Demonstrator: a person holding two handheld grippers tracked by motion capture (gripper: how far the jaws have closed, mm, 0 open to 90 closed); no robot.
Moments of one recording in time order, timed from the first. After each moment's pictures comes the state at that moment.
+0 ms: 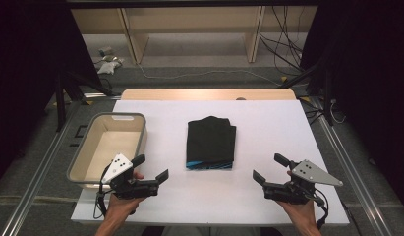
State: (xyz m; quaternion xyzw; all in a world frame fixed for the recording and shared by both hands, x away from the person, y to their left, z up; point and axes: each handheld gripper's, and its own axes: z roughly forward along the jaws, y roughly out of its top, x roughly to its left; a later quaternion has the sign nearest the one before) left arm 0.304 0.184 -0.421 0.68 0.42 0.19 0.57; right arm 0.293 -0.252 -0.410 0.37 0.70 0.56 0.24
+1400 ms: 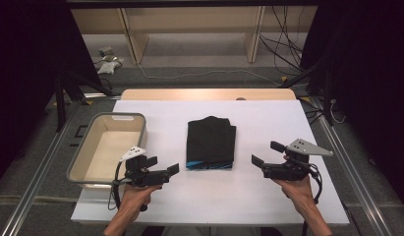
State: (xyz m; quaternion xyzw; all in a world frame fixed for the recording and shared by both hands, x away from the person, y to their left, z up) left arm 0.341 0.160 -0.434 0.68 0.52 0.07 0.51; right arm 0.352 -0.260 -0.407 0.40 0.72 0.54 0.18
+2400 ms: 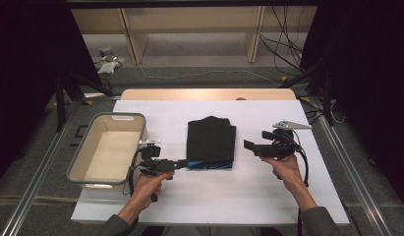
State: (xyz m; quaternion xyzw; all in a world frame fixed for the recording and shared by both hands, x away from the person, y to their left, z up) left arm 0.392 0.140 -0.459 0.68 0.59 -0.02 0.43; right arm 0.423 -0.248 -0.420 0.45 0.74 0.49 0.12
